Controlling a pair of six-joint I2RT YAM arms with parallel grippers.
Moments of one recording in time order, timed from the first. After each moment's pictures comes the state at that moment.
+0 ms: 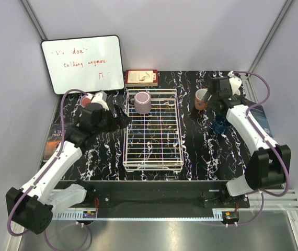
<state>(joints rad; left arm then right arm) -0.41 1.01 0.86 -0.40 0.04 -0.60 0.19 1.51 1.26 -0.55 0.42 0.65</state>
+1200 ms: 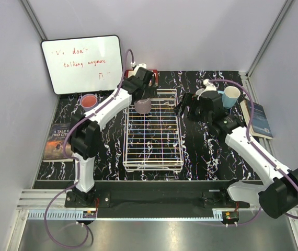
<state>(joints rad) -0.57 2.00 1.81 -0.60 -0.36 -0.49 0.47 1.21 1.05 -0.35 0.02 0.60</state>
